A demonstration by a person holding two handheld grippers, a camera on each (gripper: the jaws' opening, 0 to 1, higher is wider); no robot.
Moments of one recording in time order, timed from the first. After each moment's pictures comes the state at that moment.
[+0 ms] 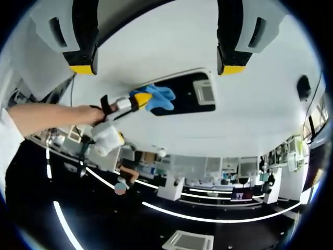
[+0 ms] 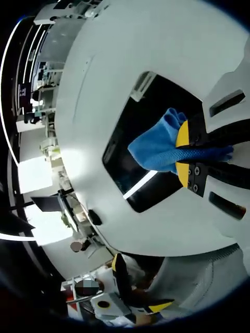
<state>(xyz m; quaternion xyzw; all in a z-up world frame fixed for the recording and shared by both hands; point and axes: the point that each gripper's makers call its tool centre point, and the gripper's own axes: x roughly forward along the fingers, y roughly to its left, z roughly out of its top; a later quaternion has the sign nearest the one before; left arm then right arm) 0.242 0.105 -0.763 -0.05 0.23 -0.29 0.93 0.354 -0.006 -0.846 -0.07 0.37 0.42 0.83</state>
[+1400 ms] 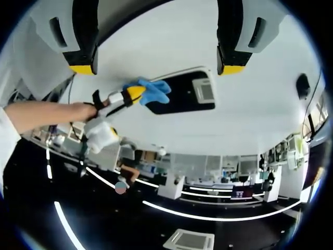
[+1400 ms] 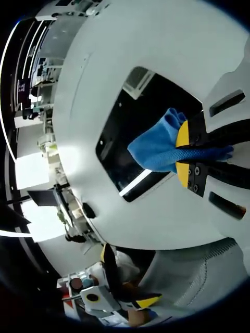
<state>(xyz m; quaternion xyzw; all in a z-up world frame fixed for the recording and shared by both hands) 0.242 0.105 -0.762 -0.04 0.22 -0.29 0.93 0.341 -0.016 -0.854 -0.09 0.37 0.43 0.82</state>
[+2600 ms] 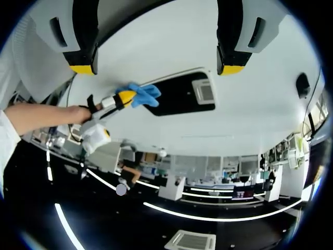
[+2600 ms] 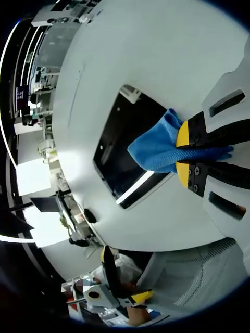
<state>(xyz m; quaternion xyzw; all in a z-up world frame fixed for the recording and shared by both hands) 0.241 0.104 -0.764 -0.04 0.23 -0.29 0.93 0.333 -0.046 -0.850 -0.08 0.38 0.41 0.83</state>
